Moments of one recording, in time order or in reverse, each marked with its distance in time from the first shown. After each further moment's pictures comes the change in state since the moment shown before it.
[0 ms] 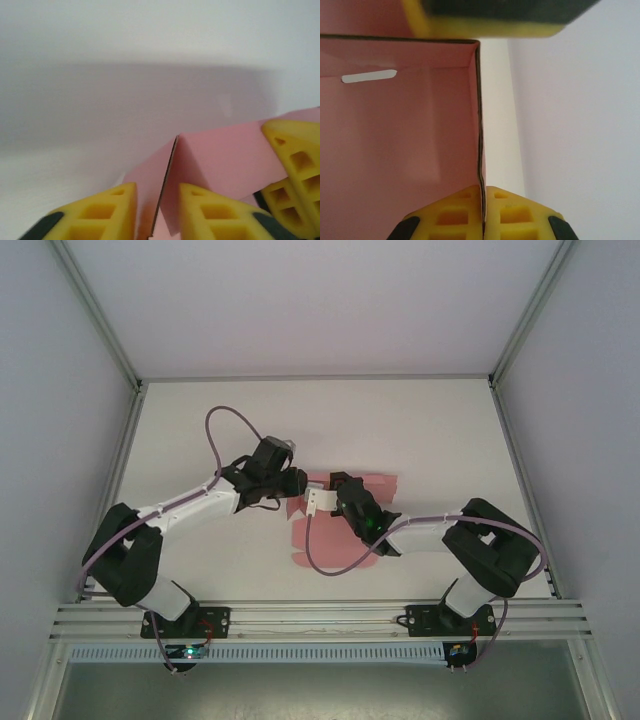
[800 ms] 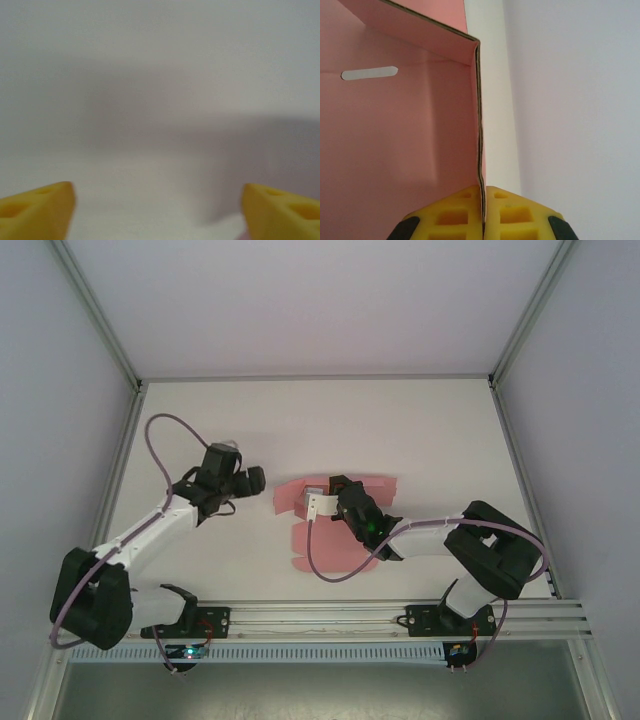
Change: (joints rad) left arm 0.251 -0.240 -0.225 -0.034 -0.121 0.195; right arm 0.013 -0.017 -0.028 0.023 0.003 -0.029
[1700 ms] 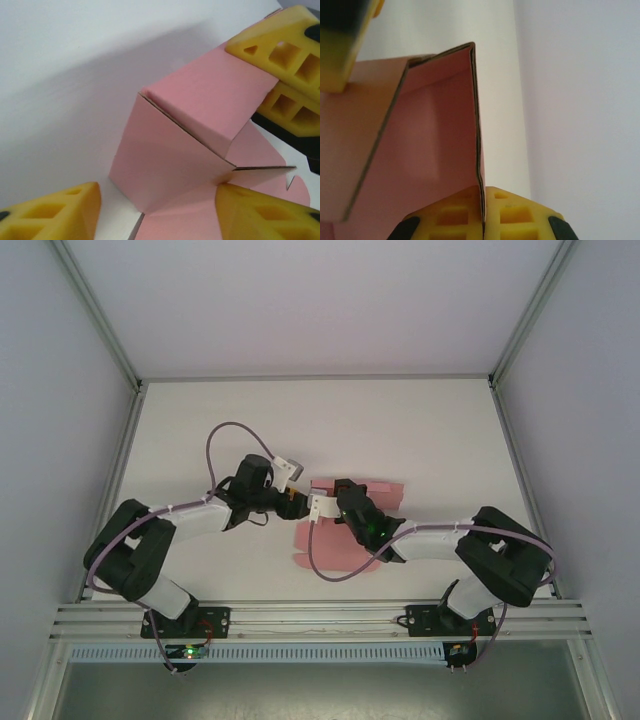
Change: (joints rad) left arm -0.163 0.295 -0.056 0.528 0.533 0.243; right arm 0.029 -0.064 0.000 -0.151 0.078 0.081
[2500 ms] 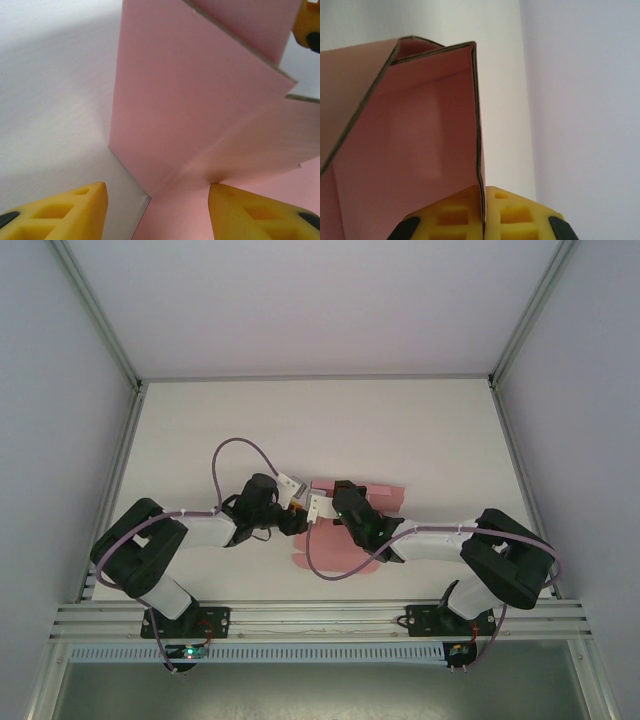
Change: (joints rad) left arm -0.076 0.018 -0.130 0.145 -0.126 0.013; right arm 0.026 -0.014 0.032 -0.100 0.037 0.047
